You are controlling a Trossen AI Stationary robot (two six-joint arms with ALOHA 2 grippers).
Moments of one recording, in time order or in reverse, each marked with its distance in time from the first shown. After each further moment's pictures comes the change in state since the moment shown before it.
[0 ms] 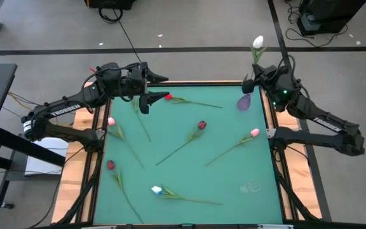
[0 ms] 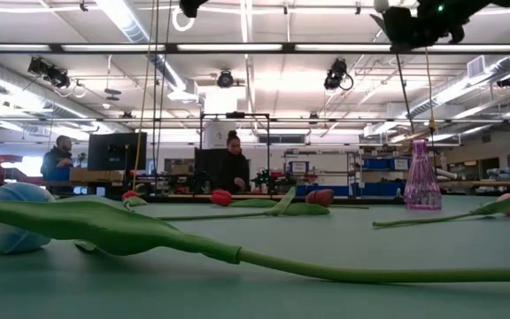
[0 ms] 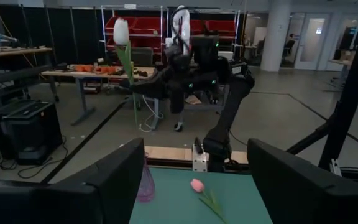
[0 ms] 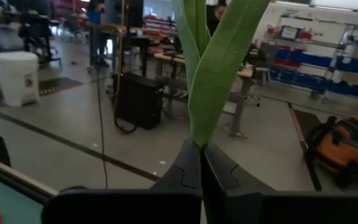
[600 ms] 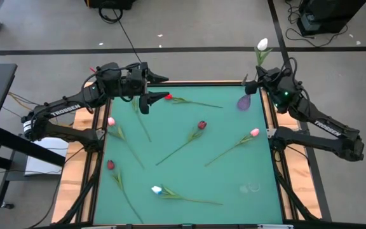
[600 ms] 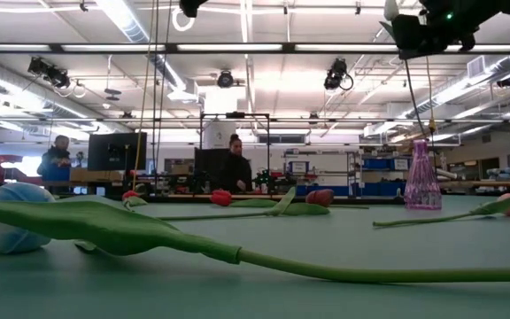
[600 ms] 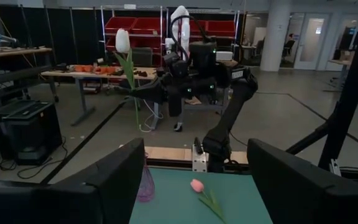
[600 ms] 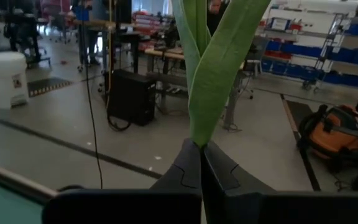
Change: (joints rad) left arm 0.000 0.000 0.000 0.000 0.000 0.000; right arm -0.060 -0.064 -0.069 -0.011 -0.020 0.041
